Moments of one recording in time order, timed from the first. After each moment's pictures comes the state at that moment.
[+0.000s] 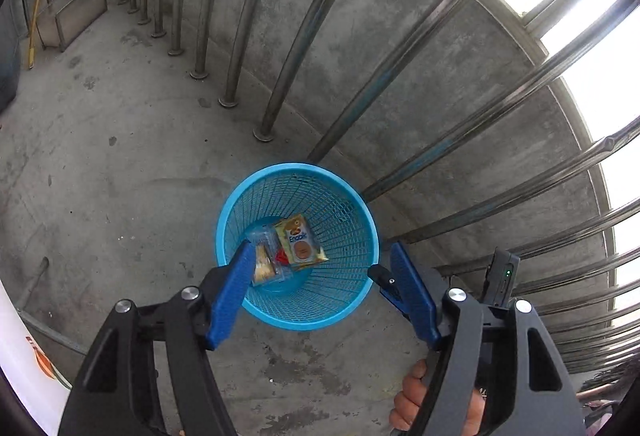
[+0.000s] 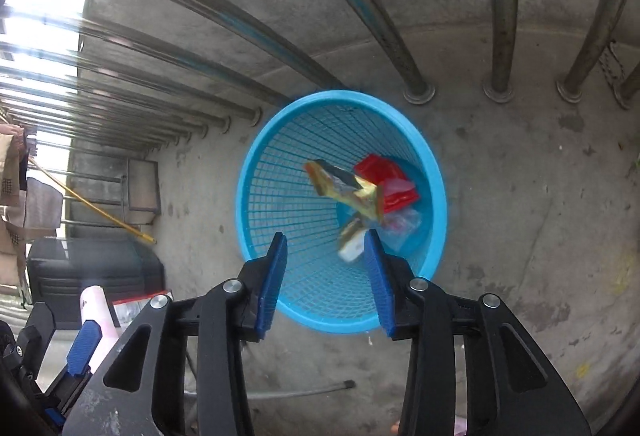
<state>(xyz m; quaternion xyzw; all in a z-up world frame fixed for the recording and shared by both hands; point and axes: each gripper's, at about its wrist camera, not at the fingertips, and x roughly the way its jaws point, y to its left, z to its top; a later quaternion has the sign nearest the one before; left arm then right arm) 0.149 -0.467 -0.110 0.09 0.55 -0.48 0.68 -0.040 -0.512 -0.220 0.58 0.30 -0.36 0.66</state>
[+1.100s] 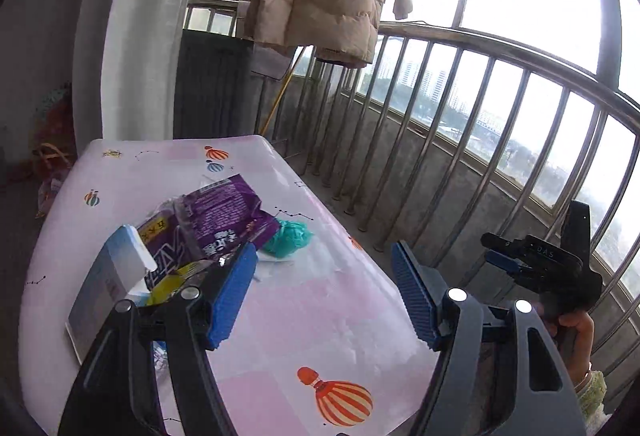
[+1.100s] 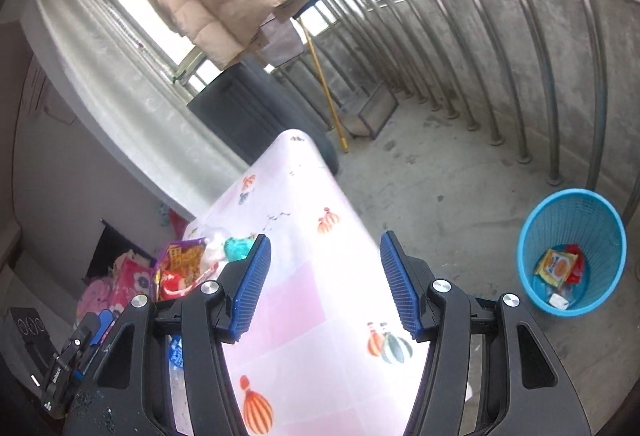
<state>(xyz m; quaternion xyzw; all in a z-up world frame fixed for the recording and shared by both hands) 0.055 0.037 0.079 -0.07 0.27 -0.25 0.93 0.048 -0.285 0.030 0.33 0.27 0.02 0.90</state>
